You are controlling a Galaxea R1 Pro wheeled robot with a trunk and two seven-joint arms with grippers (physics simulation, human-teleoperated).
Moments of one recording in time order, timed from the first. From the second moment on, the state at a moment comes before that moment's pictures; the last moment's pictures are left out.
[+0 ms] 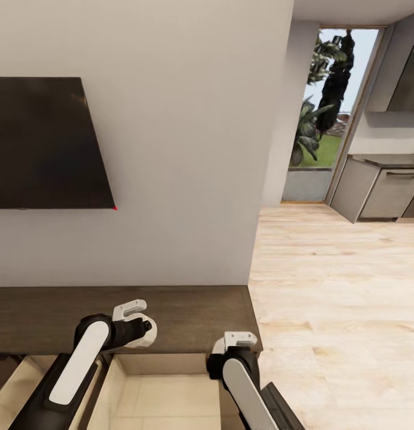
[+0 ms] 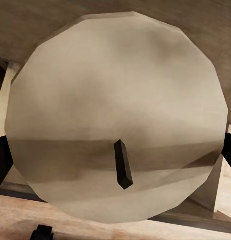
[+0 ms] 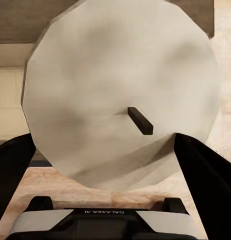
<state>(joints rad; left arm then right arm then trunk) -0.37 0.11 -0.17 -1.55 1.05 0.99 0.87 -0.29 0.17 0.54 -1.48 -0.89 0.95 -1.10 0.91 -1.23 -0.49</state>
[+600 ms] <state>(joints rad) -0.36 0.11 -0.18 -1.54 1.15 0.99 0.91 -0.32 0.17 0.54 -1.41 -0.96 0.94 -1.10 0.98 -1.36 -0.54</state>
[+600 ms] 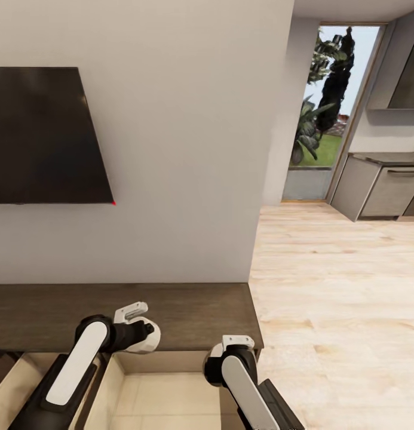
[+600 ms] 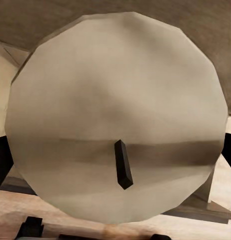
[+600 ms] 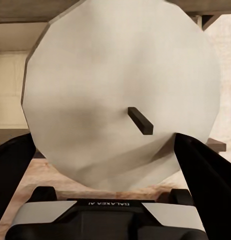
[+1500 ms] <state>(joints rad) -0.36 0.13 -0.27 -1.54 1.30 0.99 0.99 -0.34 0.17 0.54 -1.35 -0.96 0.93 -1.09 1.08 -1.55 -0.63</state>
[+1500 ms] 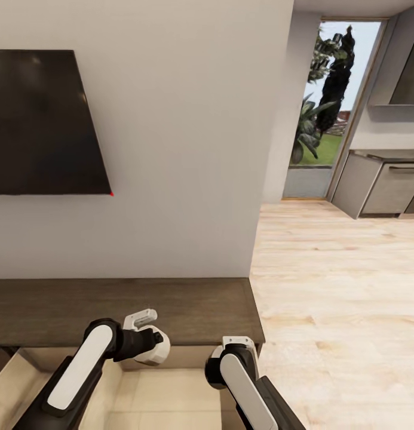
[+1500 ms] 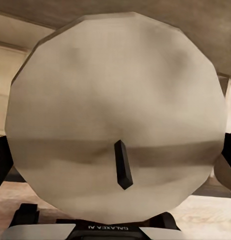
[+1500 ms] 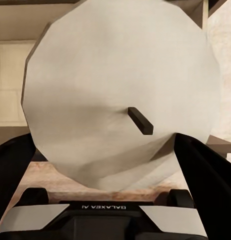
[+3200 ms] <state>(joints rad) -0.37 0.10 -0.32 -1.43 1.29 0.98 1.12 -0.38 0.17 0.56 -1.24 -0.94 0.86 -1.01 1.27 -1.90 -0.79</state>
